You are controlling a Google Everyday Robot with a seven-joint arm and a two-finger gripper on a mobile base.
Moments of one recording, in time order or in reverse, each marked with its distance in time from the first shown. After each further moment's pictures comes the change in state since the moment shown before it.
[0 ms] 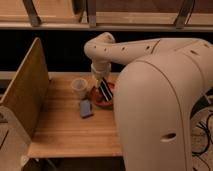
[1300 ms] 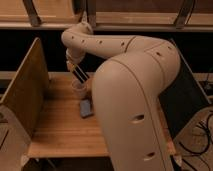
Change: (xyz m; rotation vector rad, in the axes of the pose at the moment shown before) arm -0.173 0.063 -0.034 -0.025 -0.365 -0.353
